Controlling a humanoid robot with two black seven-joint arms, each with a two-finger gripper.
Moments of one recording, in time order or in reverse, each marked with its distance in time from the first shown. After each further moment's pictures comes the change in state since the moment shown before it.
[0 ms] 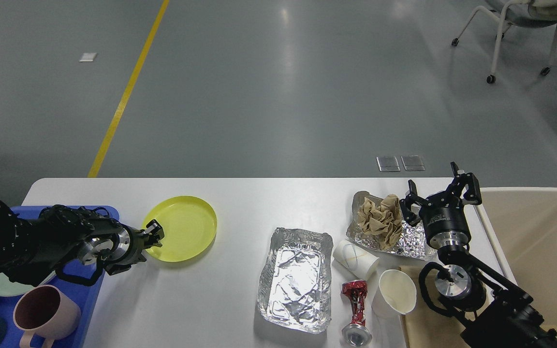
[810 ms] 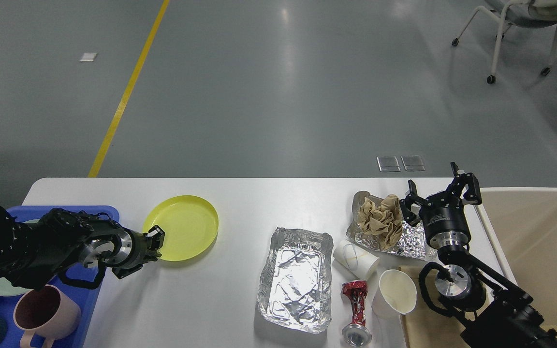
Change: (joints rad) left arm 0.014 0.008 -0.033 0.000 -0.024 -0.030 0.003; right arm 0.000 0.000 0.000 0.000 0.000 0.000 0.000
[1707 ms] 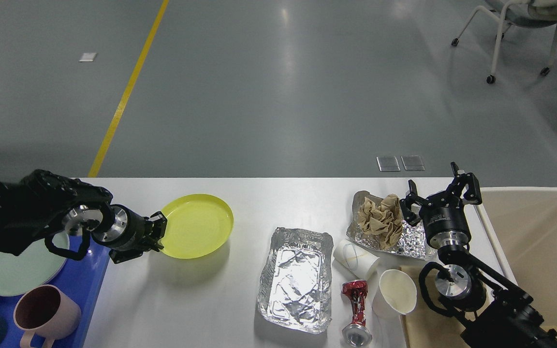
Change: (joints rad) left arm -0.379 0.078 0.184 -0.317 0.003 -0.158 0.049; right arm 0.000 0.000 0.000 -0.001 0.000 0.000 0.000
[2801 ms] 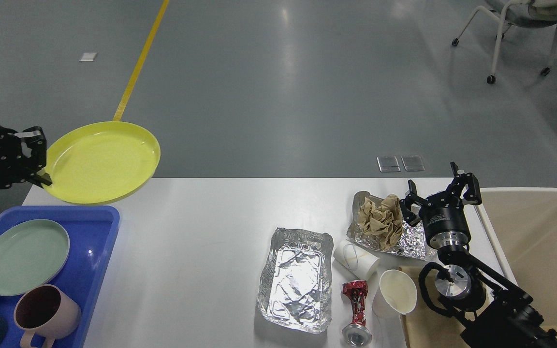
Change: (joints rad) left arm -0.701 0.182 0.589 -0.272 0.164 -0.419 -0.275; right arm 0.000 0.000 -0.001 0.002 0.000 0.000 0.000
